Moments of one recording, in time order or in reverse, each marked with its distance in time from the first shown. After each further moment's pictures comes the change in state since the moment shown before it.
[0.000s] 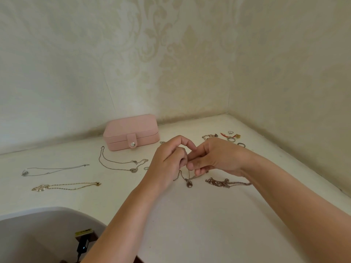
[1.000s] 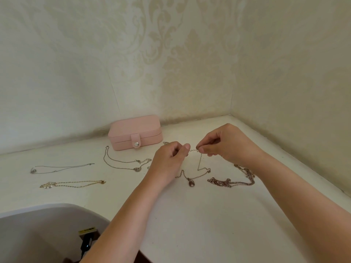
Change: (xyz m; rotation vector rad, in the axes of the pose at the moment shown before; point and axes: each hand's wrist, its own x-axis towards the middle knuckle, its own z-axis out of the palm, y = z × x) left_hand 0.009 -0.013 -0.001 0.173 0.110 -0.222; right_hand -0.002 -0.004 -0.013 -0.355 0.433 -0.091
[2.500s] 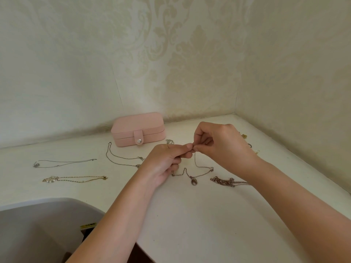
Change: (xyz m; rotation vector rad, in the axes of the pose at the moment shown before) left_hand 0.002 0.004 -0.010 -0.552 -0.135 -0.359; right_hand -0.008 -0.011 0.020 -0.186 0.144 -0.315
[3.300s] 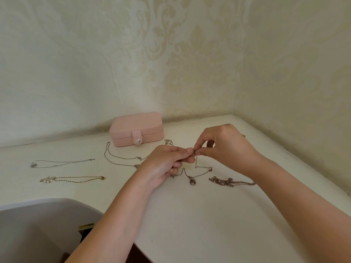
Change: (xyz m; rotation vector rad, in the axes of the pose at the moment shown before) left_hand -0.004 0.001 -0.001 0.051 -0.090 -0.044; right_hand 0.001 0.006 -0.007 -0.128 -0.100 0.009
